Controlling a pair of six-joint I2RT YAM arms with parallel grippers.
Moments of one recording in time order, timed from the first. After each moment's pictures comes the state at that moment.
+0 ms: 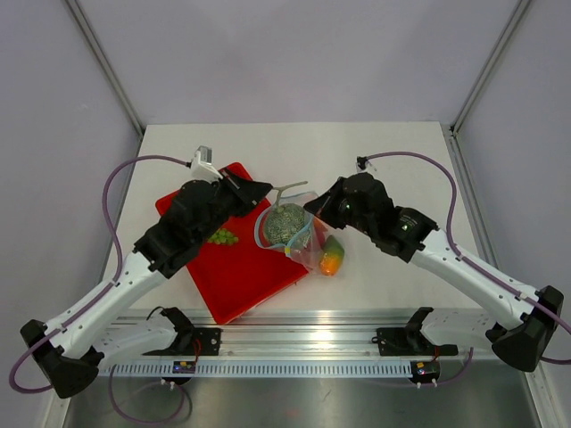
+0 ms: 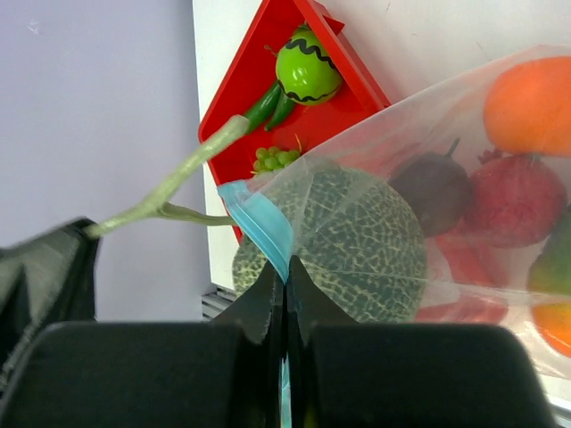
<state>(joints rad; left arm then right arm) -0.72 0.96 1.02 -0.24 -0.16 -1.03 0.82 1.17 1.14 -0.46 0.18 1.14</state>
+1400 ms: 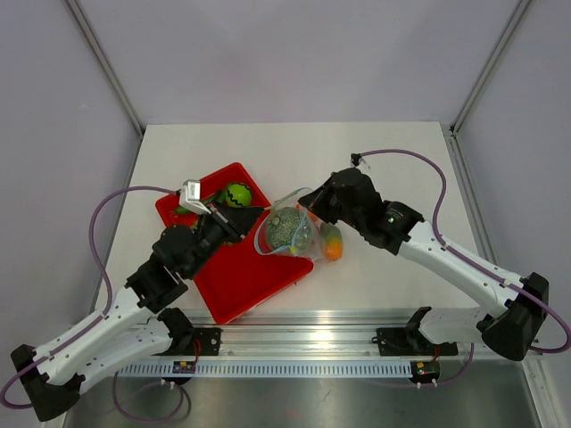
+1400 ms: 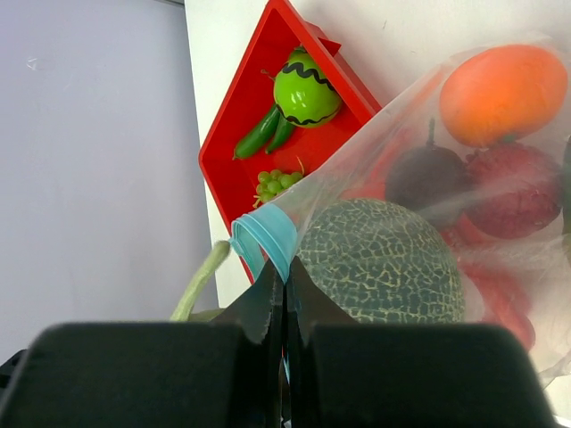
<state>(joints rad) -0.83 0.66 0.67 0.01 -0.24 -0.91 0.82 1.26 1.18 -0.42 0.22 1.19</state>
